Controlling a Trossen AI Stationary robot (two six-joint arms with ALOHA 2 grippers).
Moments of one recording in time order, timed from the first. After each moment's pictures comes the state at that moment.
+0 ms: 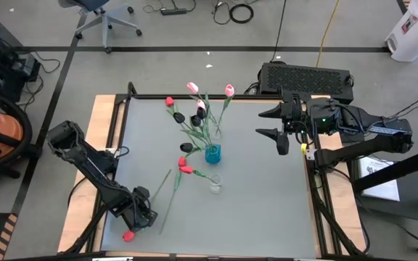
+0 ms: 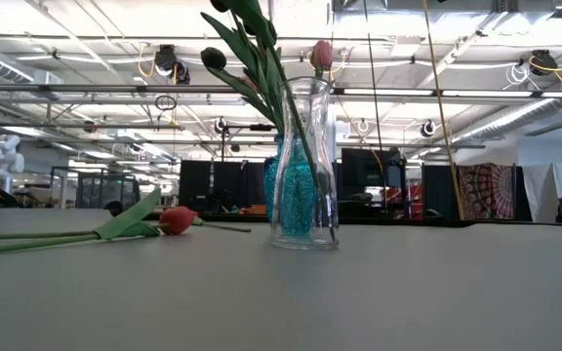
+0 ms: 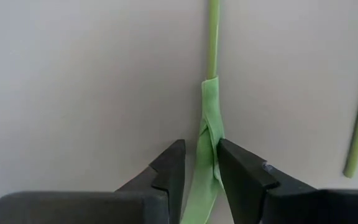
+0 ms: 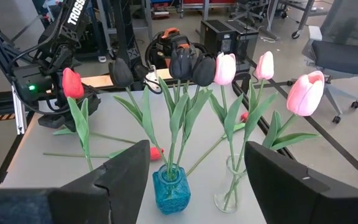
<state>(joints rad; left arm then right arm) -0.87 1.51 0.73 -0.60 0.03 -1.98 -0.01 0.96 1.24 -0.61 0.18 0.11</state>
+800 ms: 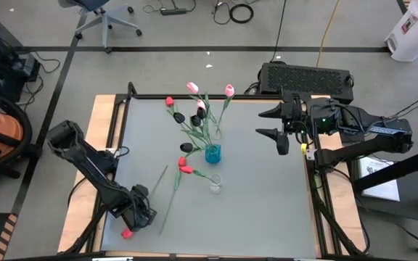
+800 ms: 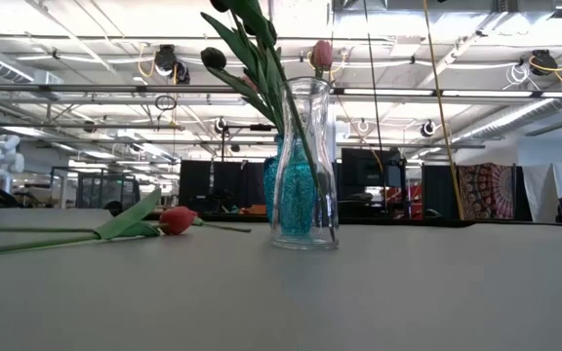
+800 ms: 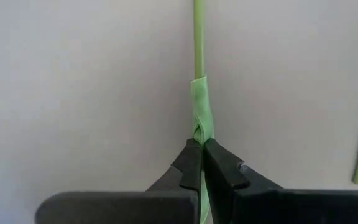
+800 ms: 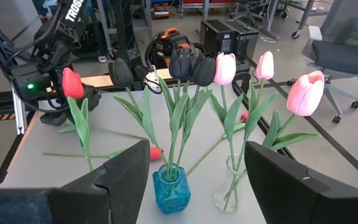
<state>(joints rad) -0.87 1.51 0.78 -0.72 0.02 -1.98 -0.01 0.96 1.24 -0.61 0.18 0.11</state>
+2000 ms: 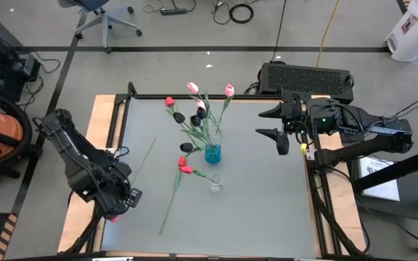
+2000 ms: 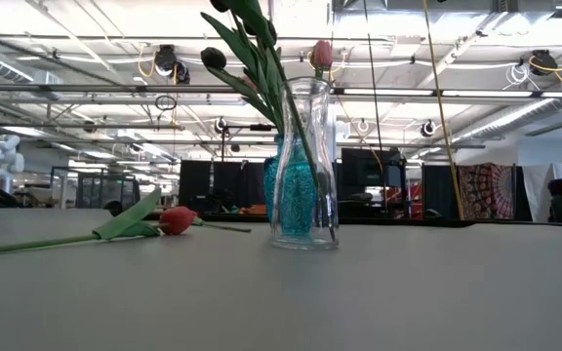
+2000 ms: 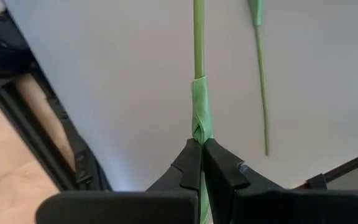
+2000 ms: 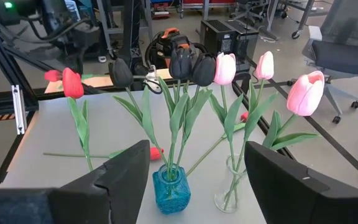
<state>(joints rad) -0.87 1.27 1.24 -1.46 -0.15 -2.01 -0.01 0.96 1.24 -0.61 0.18 0.11</state>
